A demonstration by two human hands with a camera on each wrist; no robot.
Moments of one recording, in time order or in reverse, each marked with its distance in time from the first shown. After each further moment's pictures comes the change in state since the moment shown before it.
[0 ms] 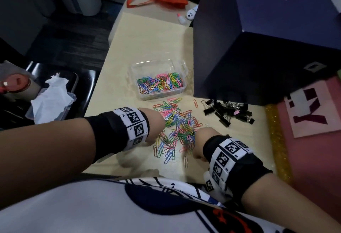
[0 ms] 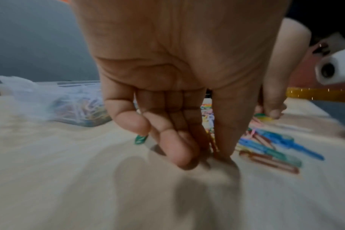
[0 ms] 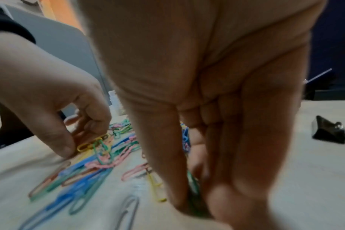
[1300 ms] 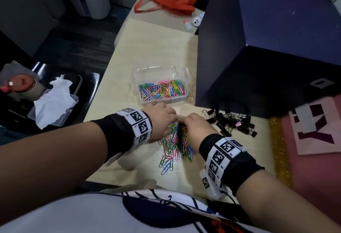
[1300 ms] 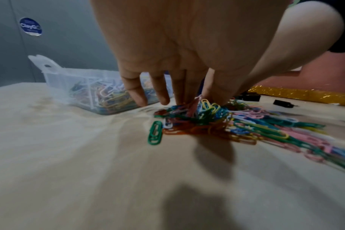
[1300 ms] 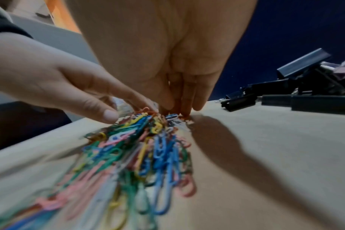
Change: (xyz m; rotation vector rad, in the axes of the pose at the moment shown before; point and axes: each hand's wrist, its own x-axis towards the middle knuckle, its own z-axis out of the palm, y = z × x) left_hand 0.032 -0.012 0.005 -0.262 0.465 0.034; right_hand 0.044 0.009 -0.011 0.354 0.456 -0.253
